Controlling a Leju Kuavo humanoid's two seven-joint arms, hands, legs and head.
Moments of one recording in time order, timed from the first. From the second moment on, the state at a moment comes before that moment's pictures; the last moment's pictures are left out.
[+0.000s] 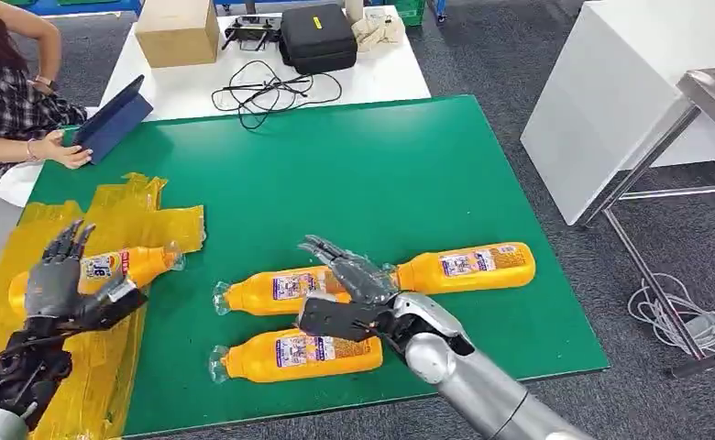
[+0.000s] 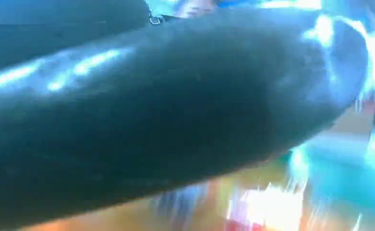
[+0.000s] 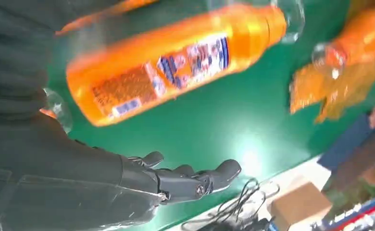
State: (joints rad) left arm -0.38 0.36 0.07 -0.48 -0.86 0.64 -0.58; right arm -0.47 -0.05 0.83 -1.13 0.48 0.12 -0.16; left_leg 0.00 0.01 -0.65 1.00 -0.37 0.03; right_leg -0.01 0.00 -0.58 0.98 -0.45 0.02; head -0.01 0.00
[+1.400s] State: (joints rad) left arm -0.40 0.24 0.25 -0.90 -0.11 0.44 -0.70; right arm -0.38 -0.21 1.05 -1.23 0.56 0.19 -0.05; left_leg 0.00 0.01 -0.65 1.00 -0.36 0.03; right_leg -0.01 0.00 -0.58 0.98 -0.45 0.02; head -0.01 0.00
